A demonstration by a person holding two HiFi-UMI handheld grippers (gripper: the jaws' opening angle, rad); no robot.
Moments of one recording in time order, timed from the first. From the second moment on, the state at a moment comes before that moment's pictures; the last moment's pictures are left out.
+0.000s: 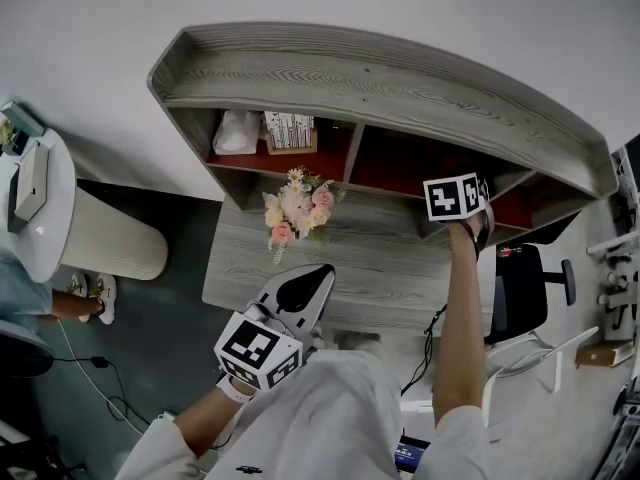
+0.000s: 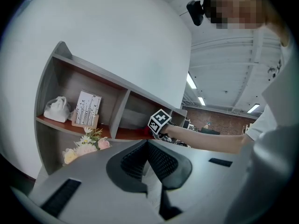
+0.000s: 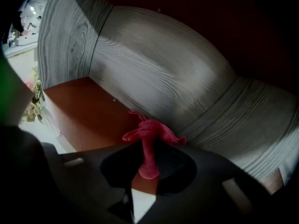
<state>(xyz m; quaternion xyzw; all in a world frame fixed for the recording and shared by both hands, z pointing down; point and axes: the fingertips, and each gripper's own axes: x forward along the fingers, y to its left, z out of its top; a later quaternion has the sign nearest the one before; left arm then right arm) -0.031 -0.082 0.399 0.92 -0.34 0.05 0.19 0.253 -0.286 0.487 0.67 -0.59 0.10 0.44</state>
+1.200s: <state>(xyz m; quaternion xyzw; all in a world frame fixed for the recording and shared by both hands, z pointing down) -0.052 -0.085 0.403 0.91 -0.36 0.04 0.20 0.089 -0.263 0.490 0.53 -0.74 0.00 0.42</state>
